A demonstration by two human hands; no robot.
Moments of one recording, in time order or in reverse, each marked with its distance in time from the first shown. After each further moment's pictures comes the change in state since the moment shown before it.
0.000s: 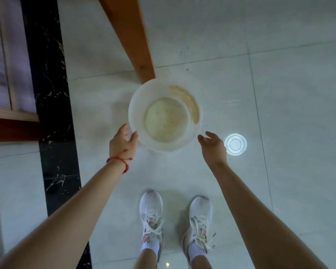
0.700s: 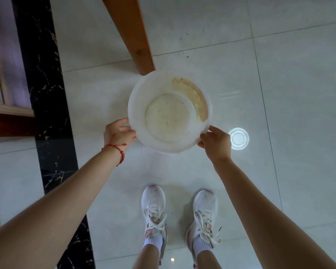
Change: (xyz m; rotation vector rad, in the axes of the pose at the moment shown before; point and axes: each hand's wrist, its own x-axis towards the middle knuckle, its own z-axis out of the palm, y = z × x) left_hand 0.013 -0.015 0.006 -0.390 -0.020 -0.177; right_hand -0.002 0.022 0.010 0.231 0.032 -0.023
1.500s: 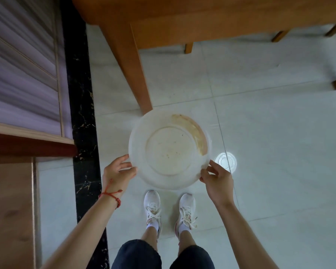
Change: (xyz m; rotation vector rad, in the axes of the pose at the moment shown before) left_hand -0.257 0.120 -0.122 -0.116 -0.061 0.129; right_hand -0.263 -0.152 -0.147 -0.071 0.031 -0.152
